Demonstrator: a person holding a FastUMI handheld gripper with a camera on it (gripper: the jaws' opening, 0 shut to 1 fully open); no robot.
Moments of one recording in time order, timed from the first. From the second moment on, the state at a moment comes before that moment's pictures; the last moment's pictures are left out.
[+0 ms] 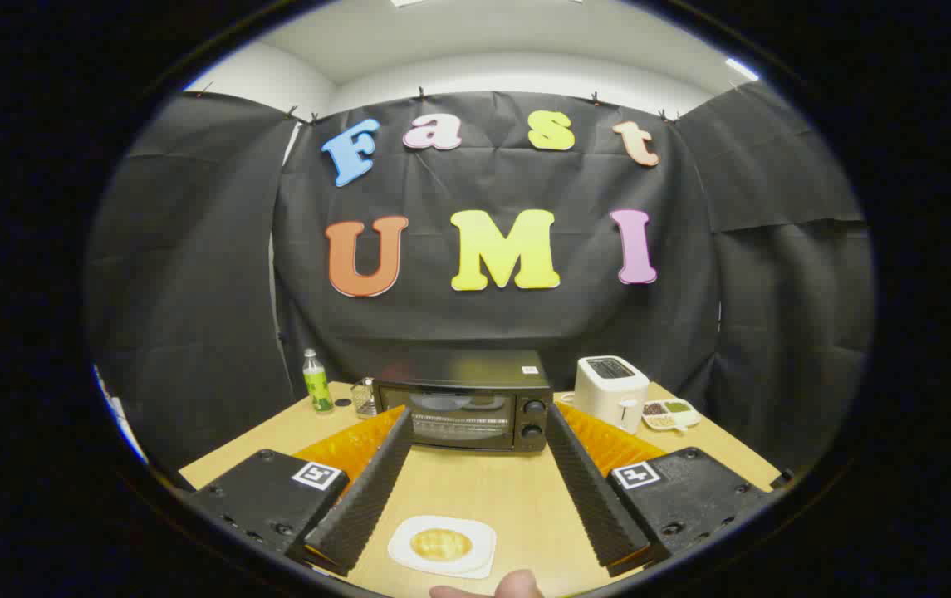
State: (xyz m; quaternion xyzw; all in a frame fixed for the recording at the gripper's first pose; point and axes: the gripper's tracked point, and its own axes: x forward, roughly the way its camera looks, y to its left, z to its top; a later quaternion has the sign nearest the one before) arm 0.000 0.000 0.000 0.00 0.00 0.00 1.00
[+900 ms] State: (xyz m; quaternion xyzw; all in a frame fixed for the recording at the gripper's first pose) arm 0.002 -0.003 -0.002 0.01 0.00 -0.01 1.00
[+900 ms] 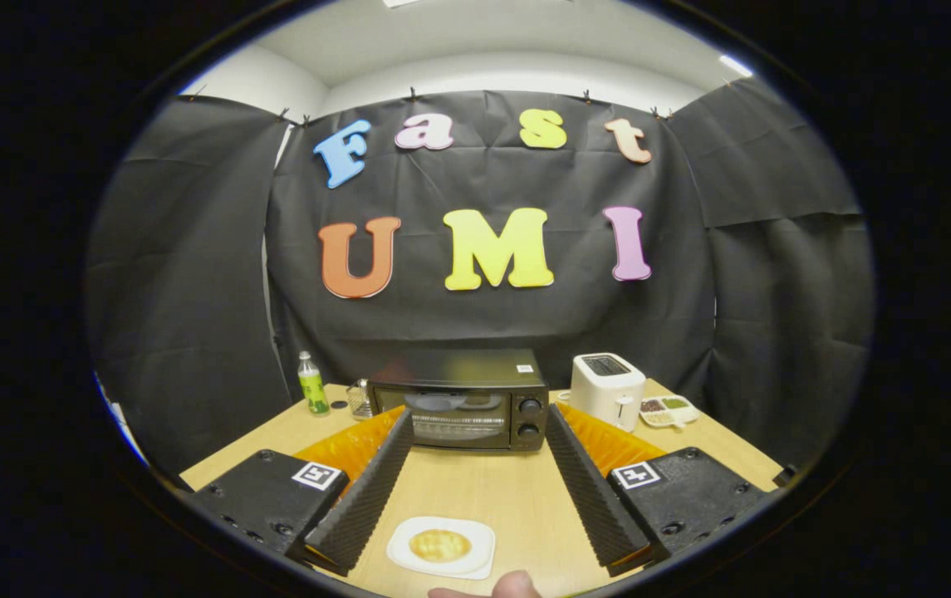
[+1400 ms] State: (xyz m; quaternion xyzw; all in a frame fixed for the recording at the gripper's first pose) arm -0.001 0.001 -0.001 -0.01 -0.01 -0.01 1.00
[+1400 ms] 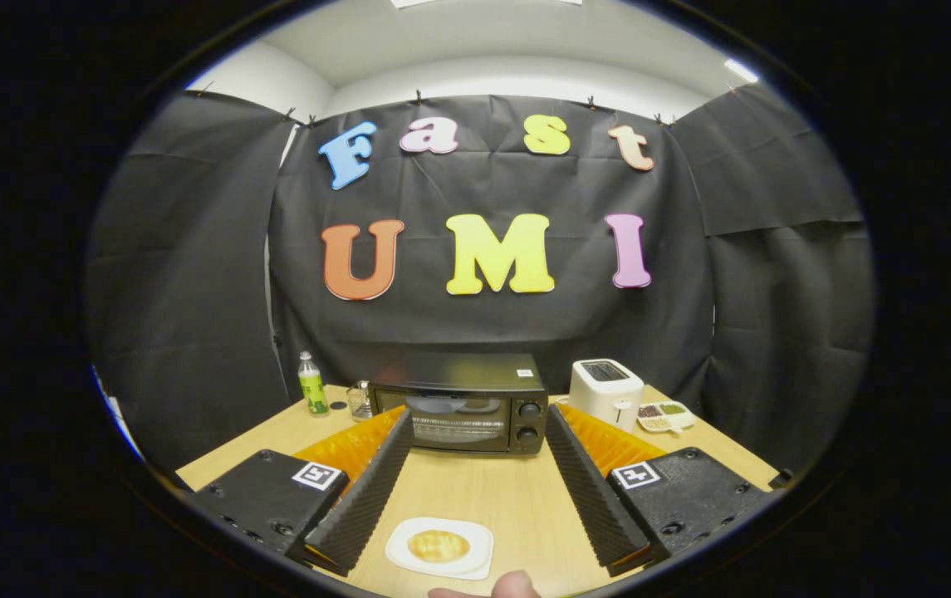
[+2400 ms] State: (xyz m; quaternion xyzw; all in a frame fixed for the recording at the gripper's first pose) arm 0.000 -0.006 0.003 -0.02 -0.03 -0.03 1.00
